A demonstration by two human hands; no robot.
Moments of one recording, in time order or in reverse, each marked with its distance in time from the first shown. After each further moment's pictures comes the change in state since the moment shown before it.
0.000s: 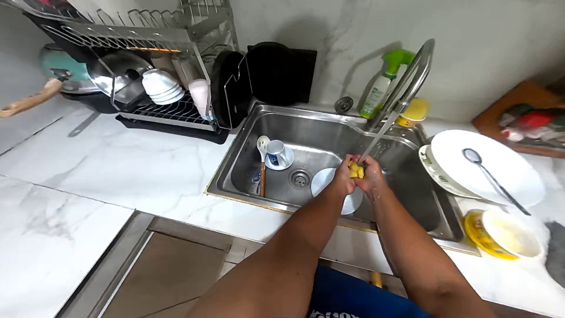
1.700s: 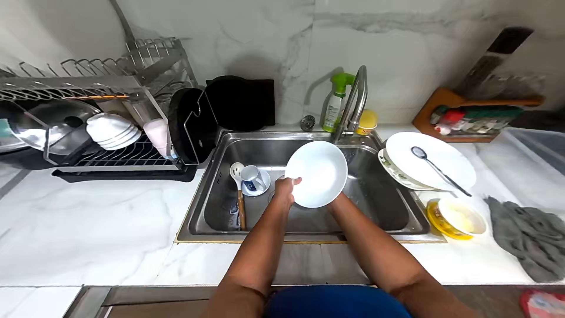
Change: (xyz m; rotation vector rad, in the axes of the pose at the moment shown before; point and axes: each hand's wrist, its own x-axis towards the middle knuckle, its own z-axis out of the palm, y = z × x) left_hand -0.050 0.096 -0.036 0.600 0.426 0.175; right_hand -0.099 -0.030 0.077 -0.076 0.156 0.098
